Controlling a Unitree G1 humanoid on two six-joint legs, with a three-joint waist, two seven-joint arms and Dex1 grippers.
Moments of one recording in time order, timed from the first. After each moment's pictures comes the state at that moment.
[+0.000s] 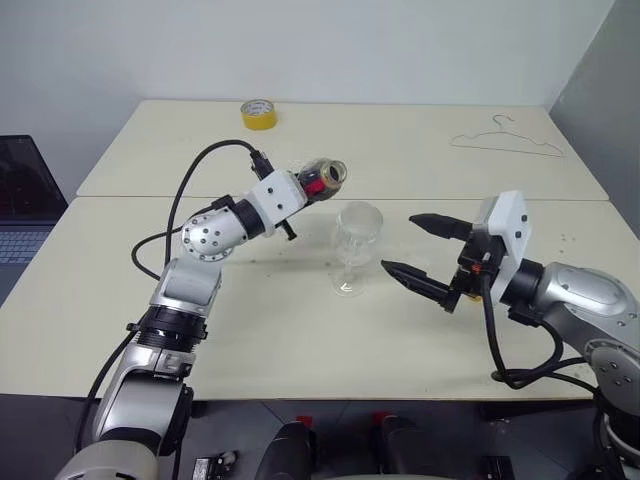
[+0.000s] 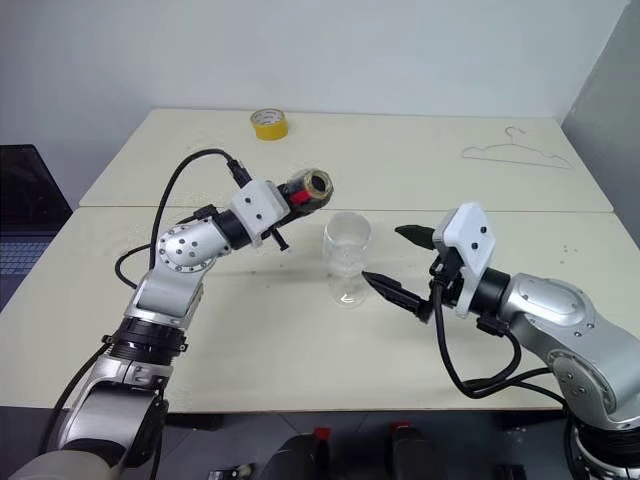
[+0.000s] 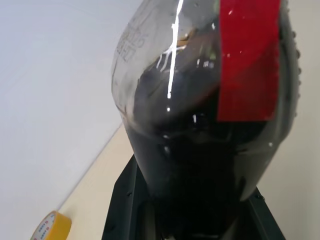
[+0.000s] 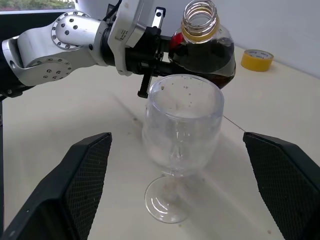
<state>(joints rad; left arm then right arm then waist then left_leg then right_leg) -0.69 0.50 -0.14 0.24 0.07 -0.20 -0.64 -0.33 -0.67 -0.09 -0.74 0.76 0.84 0.50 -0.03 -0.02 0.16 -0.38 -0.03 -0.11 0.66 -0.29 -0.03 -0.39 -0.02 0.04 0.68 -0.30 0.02</state>
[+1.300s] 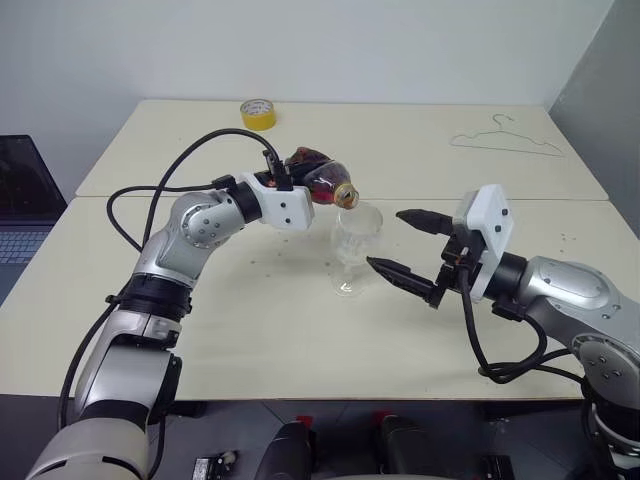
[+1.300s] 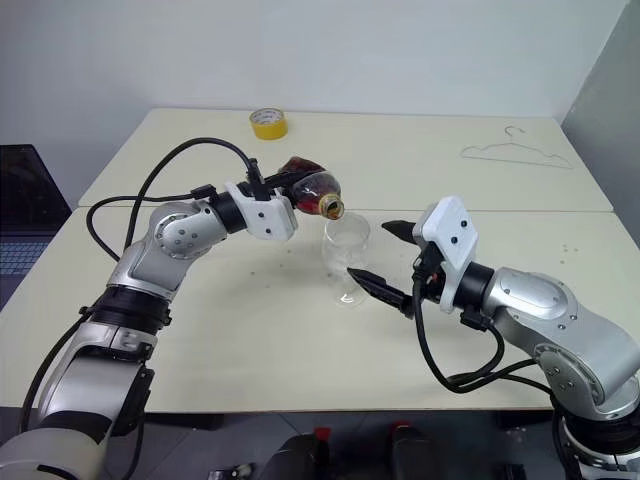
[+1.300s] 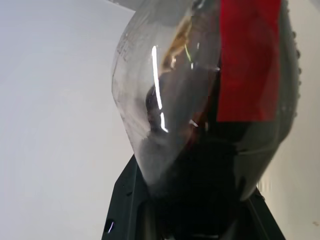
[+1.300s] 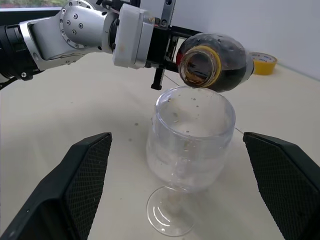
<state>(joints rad) -0.85 0.59 -0.19 0.50 0.40 -0.68 -0.51 -0.39 -0.65 -0.03 -0.75 0.77 0.88 0.43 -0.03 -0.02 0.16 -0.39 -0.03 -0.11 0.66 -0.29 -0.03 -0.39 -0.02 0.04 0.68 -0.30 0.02</state>
